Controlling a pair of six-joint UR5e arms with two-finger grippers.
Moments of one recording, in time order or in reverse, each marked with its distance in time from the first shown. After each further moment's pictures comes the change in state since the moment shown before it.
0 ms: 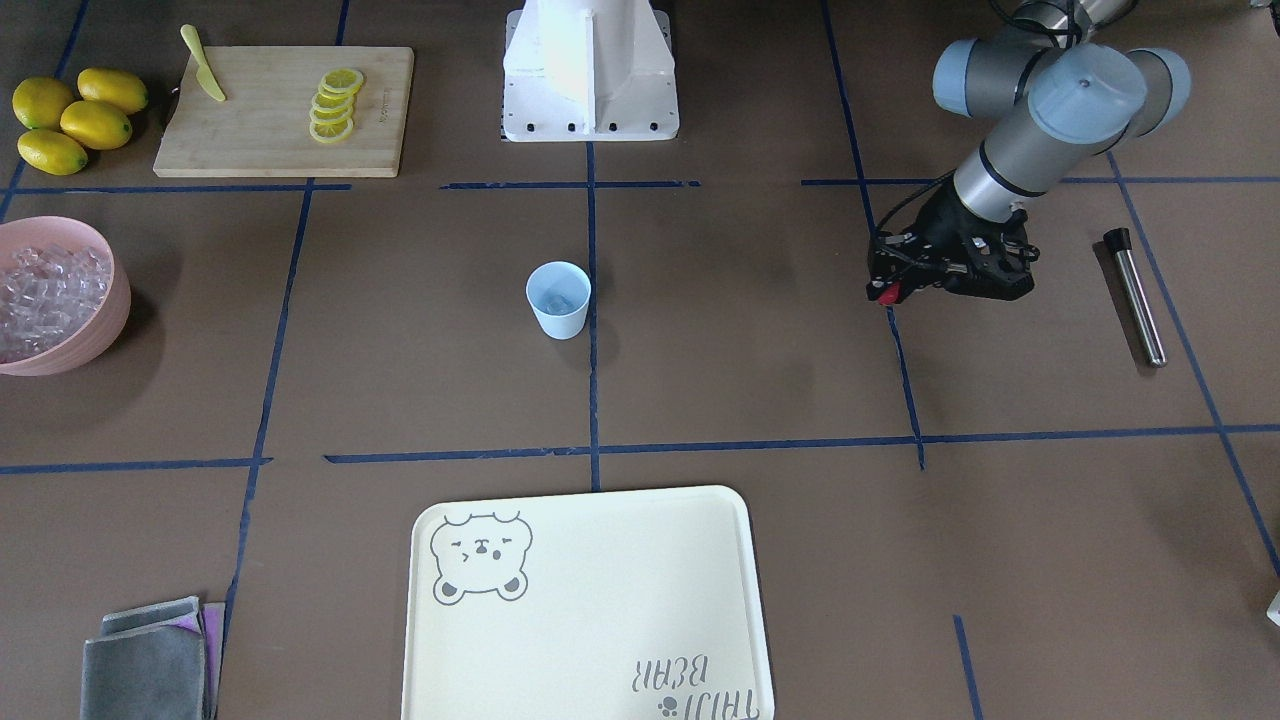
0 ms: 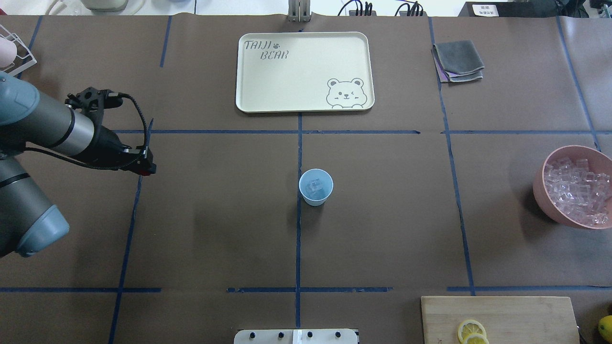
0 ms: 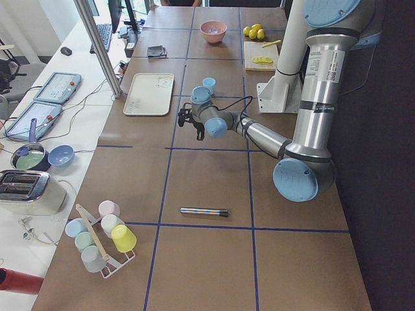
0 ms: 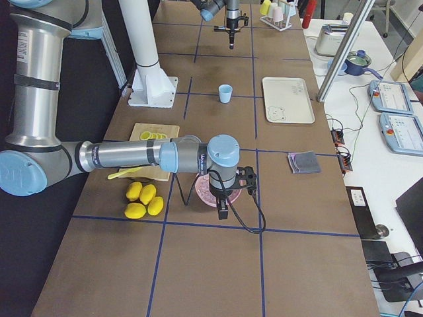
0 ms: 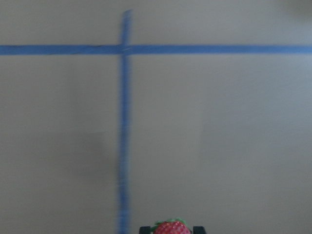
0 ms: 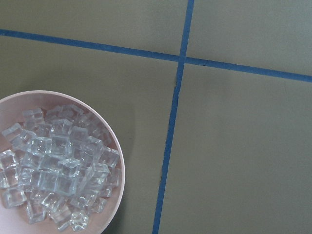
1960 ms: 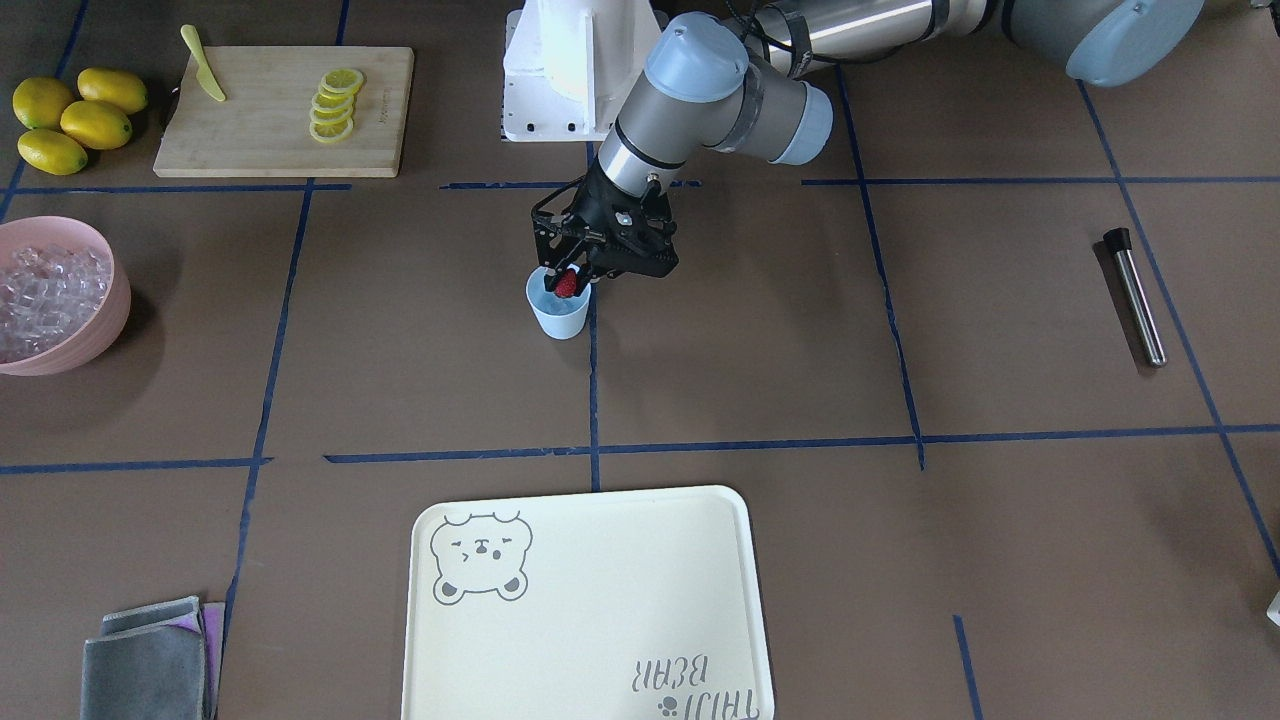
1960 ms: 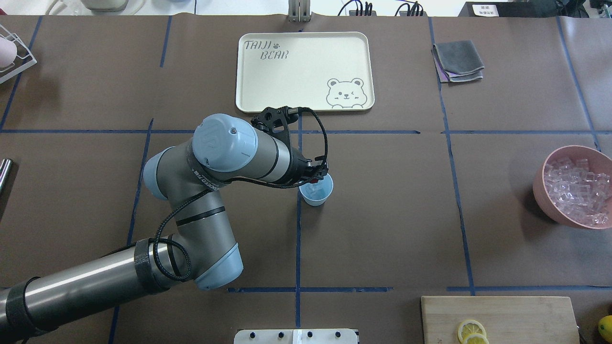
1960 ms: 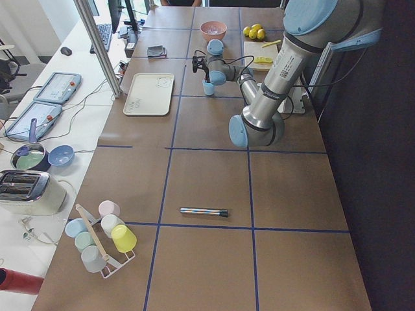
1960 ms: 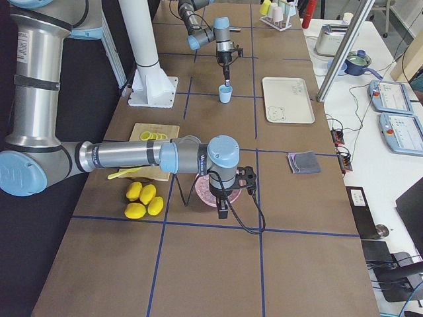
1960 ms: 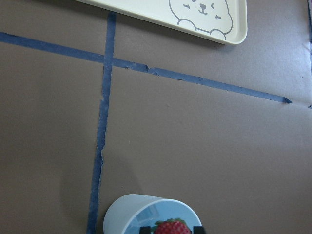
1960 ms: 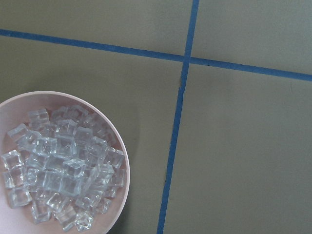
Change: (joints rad) left arm 0.310 -0.500 0.278 -0.081 0.344 -0.312; right arm -0.002 0.000 -0.003 0.003 0.015 0.001
